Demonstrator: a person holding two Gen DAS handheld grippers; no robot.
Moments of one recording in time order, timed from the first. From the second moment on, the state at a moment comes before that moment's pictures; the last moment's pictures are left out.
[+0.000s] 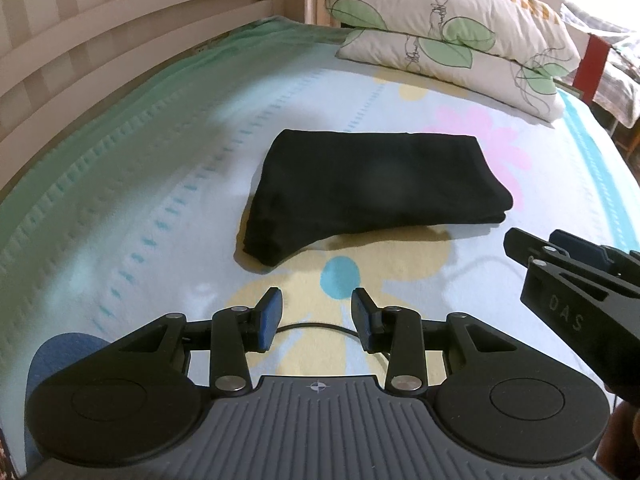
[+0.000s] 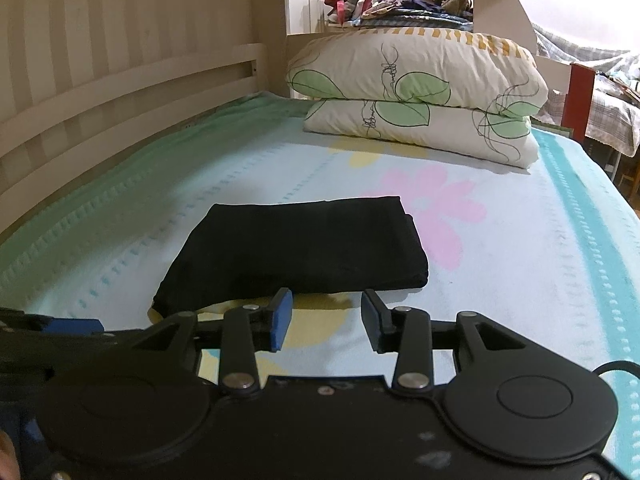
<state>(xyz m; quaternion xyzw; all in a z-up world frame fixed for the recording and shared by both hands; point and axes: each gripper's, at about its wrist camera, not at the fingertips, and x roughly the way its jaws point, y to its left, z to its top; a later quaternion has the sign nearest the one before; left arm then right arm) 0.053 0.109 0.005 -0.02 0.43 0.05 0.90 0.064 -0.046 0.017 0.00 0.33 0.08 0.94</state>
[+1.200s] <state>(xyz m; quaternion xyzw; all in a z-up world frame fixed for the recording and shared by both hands) 0.062 0.106 -0.006 -0.02 0.45 0.04 0.89 0.068 -0.055 0.011 0.01 0.33 0.08 0.94</state>
